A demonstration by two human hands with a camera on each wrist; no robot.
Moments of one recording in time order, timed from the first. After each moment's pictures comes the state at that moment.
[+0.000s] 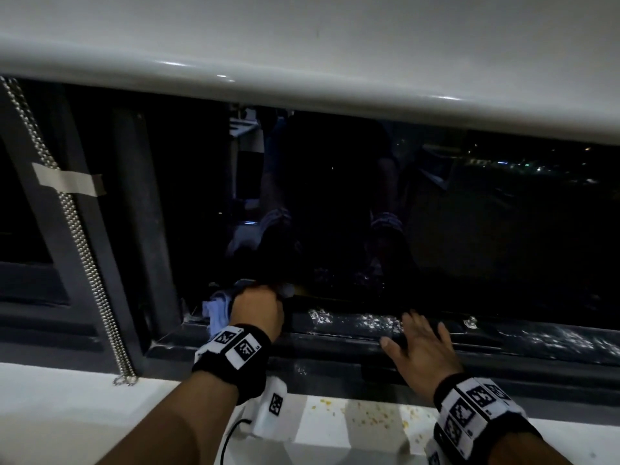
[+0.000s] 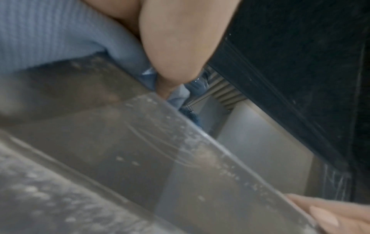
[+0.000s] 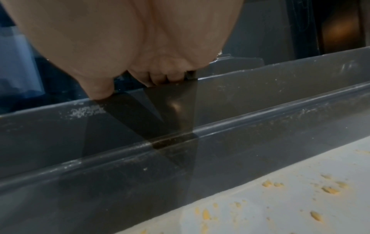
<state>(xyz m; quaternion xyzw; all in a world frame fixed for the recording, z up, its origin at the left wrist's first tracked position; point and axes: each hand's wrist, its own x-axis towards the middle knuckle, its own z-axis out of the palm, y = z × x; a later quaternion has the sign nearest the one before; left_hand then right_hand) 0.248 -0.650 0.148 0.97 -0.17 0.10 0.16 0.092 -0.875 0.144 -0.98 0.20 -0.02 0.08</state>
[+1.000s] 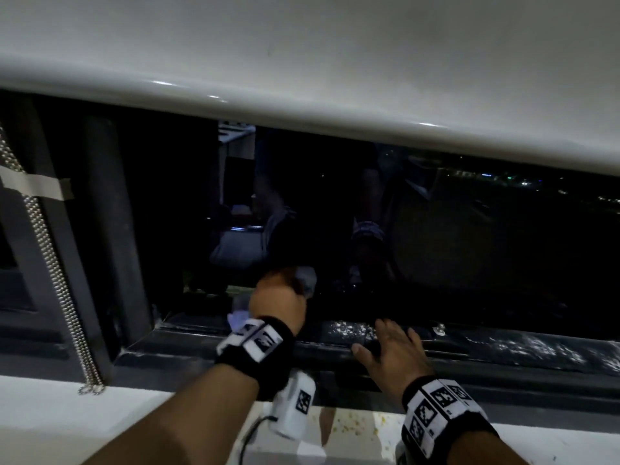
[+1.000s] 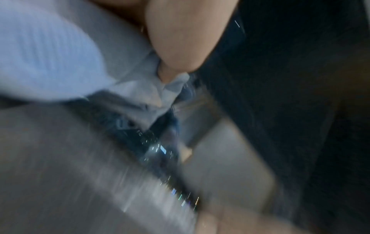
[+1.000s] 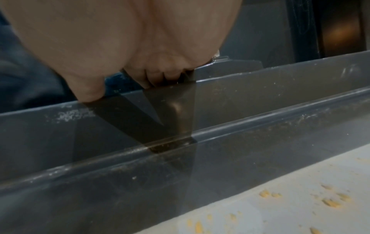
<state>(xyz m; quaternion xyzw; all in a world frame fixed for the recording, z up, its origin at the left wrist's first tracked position) 0.204 -0.707 0.193 0.89 -0.21 0.15 0.38 0.093 -0.882 0.148 -0.98 0.18 -0.03 0.07</state>
